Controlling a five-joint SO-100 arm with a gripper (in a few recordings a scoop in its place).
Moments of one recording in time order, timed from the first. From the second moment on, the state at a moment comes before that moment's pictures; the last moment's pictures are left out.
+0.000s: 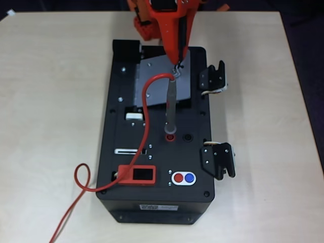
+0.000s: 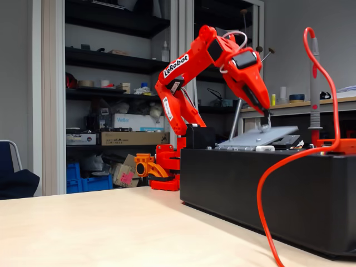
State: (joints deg) arm -7.2 131.1 107.4 77.5 33.3
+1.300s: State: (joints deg) arm 23.5 130.0 104.2 71.0 26.5
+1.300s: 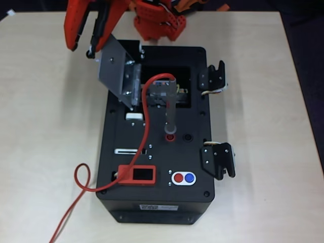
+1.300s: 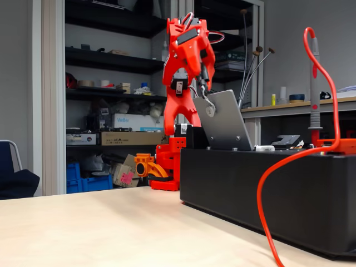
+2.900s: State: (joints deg) arm 6.7 130.0 96.9 68.4 30.5
